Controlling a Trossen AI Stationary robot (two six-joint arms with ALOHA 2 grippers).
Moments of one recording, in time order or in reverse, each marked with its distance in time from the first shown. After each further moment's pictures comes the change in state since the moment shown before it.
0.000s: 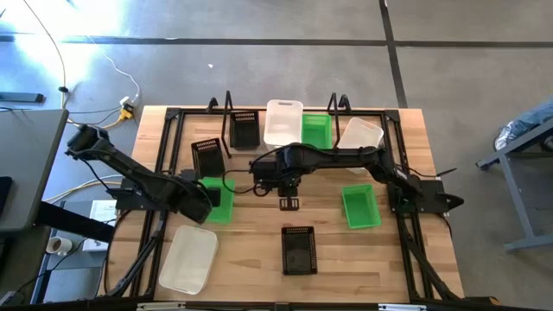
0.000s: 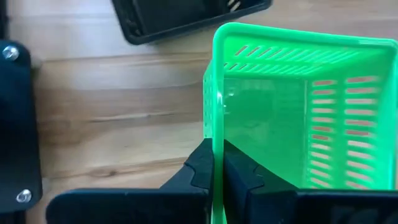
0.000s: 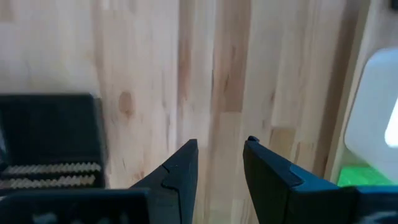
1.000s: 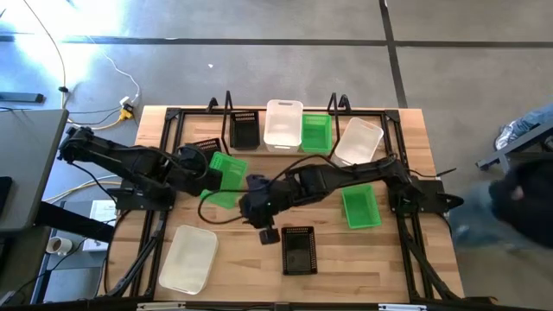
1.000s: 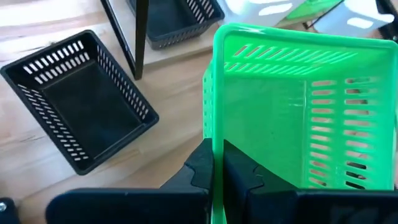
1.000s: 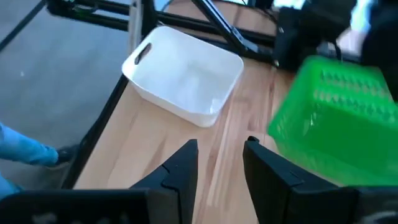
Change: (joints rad) left arm 0.184 -0.101 0.317 -0.068 -0.169 0.585; right arm 0.177 -0.082 0.002 0.621 -0.076 -0.061
